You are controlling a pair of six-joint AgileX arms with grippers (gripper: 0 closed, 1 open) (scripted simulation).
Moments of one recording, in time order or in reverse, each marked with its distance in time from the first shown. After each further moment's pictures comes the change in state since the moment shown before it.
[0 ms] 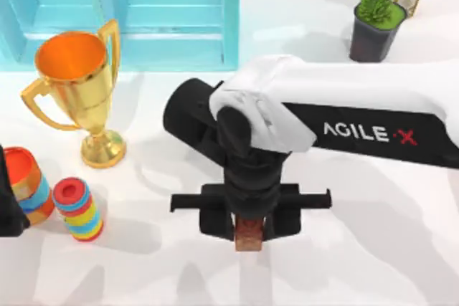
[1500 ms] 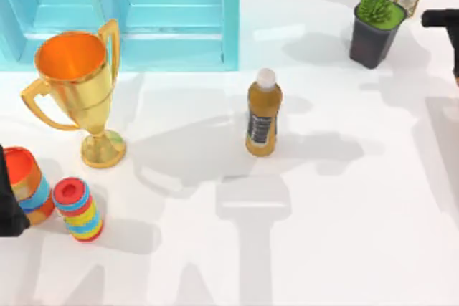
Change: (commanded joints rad) left arm 0.000 0.000 0.000 0.000 0.000 0.000; right arm -0.813 -0.046 0.387 -0.415 -0.013 -0.816
